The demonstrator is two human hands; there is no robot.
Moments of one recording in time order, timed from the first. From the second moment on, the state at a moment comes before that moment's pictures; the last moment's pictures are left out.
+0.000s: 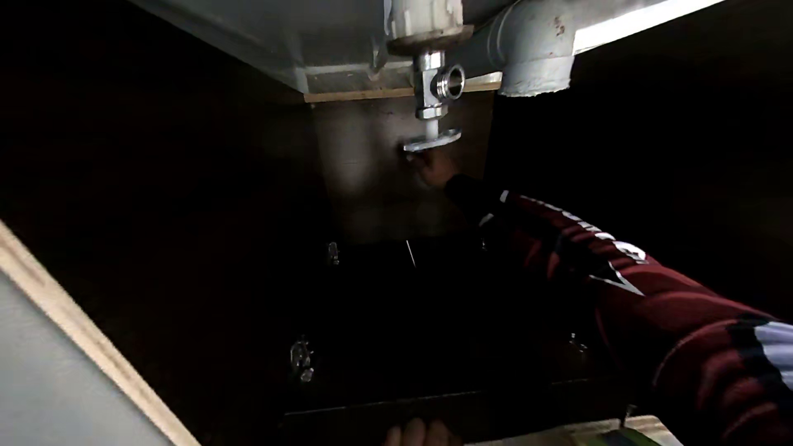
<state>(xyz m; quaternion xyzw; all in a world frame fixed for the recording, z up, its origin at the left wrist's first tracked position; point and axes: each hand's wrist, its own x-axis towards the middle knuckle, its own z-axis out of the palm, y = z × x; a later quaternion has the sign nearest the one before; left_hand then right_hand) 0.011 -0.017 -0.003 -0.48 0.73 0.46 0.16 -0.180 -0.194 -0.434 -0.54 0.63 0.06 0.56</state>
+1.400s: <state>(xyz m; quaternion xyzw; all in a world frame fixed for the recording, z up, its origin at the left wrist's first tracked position) -0.030 0.033 0.064 -0.42 0.69 0.44 0.39 -0.366 0.049 0.051 -0.73 0.48 0.24 0.42</state>
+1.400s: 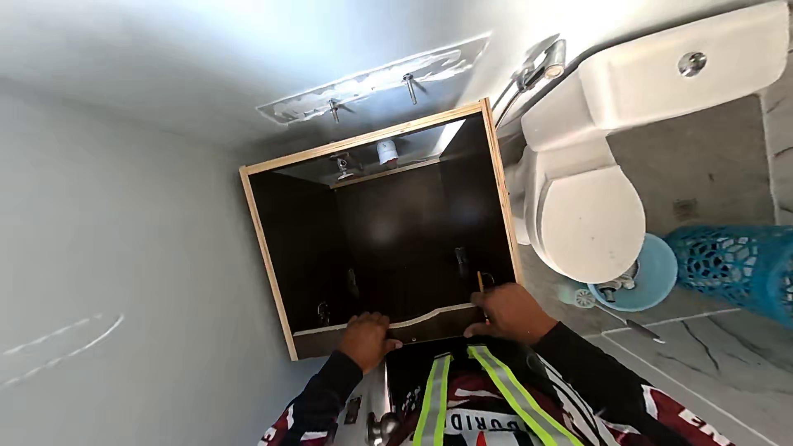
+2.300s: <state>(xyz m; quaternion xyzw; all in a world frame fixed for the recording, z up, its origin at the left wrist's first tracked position) -0.132 0.066 0.075 -0.37 0.74 0.38 0.41 -0.458 0.123 0.063 -0.69 0.52 0.23 0.44</state>
